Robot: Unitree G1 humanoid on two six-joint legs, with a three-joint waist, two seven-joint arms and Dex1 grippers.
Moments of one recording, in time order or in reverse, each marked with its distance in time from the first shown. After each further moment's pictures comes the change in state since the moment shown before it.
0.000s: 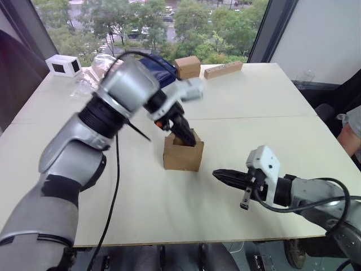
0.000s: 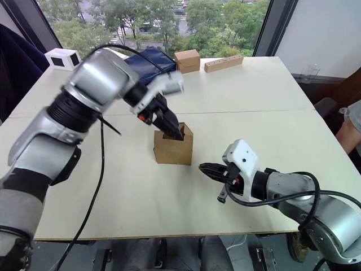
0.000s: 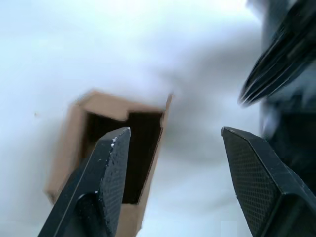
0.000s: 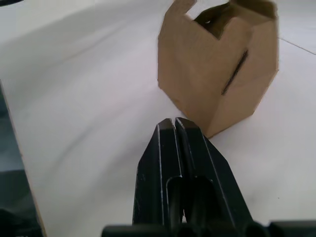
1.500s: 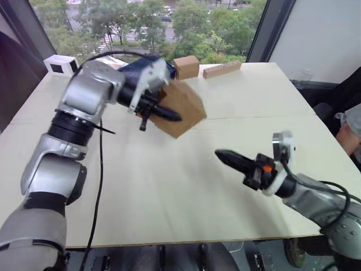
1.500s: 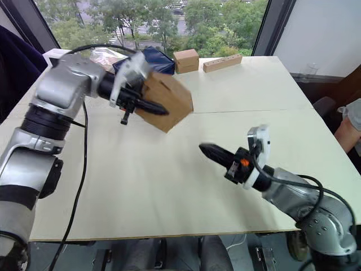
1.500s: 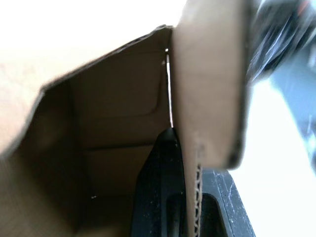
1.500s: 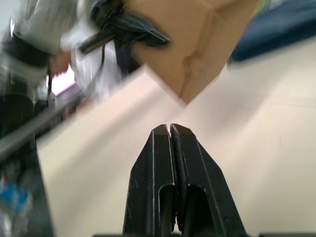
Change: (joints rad) left arm 0.204 0.117 -0.066 -0.022 -0.004 -0.683 -0.073; right arm 0.015 0.091 -0.064 0.083 0.334 -0.061 -0.075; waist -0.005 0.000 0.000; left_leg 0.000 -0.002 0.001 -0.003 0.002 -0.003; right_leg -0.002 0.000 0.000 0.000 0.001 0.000
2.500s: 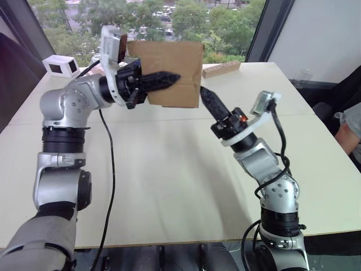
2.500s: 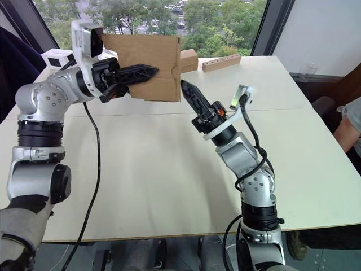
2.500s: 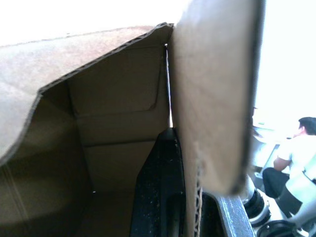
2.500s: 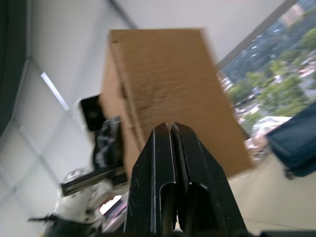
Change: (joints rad) left arm 0.145 -0.087 0.537 -0.035 -0.551 0.287 0.223; right arm -0.422 0.588 0.154 0.302 -0.019 -0.233 -0.188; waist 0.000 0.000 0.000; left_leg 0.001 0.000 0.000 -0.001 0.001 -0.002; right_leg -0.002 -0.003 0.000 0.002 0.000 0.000
